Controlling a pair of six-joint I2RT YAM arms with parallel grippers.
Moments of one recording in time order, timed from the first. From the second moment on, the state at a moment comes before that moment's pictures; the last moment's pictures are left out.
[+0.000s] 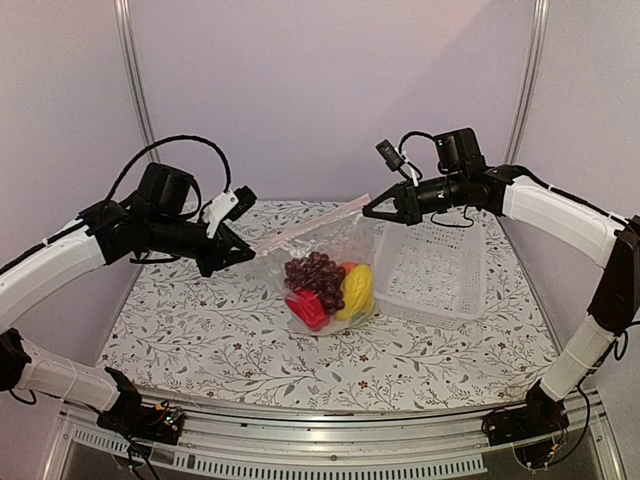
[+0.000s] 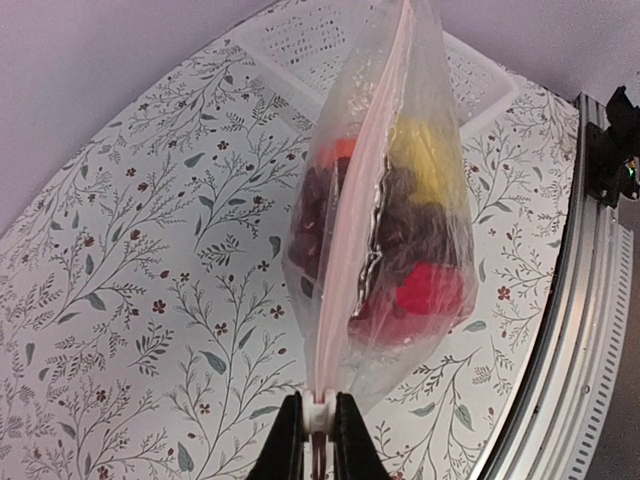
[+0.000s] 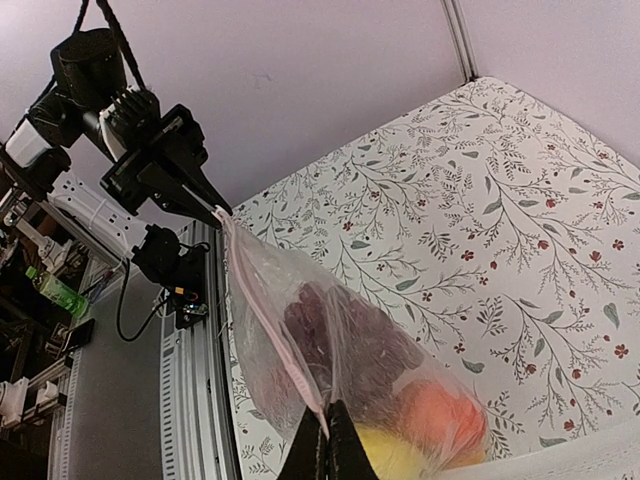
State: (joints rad) left arm -0.62 1.20 1.13 -0.62 0.30 0.24; right arm 0.53 1.63 1.47 -0.39 -0.85 0.02
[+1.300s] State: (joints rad) left arm -0.55 1.25 1.27 -0.58 0.17 0.21; right arm 0.45 1.53 1.37 -0.23 -0.79 0.19
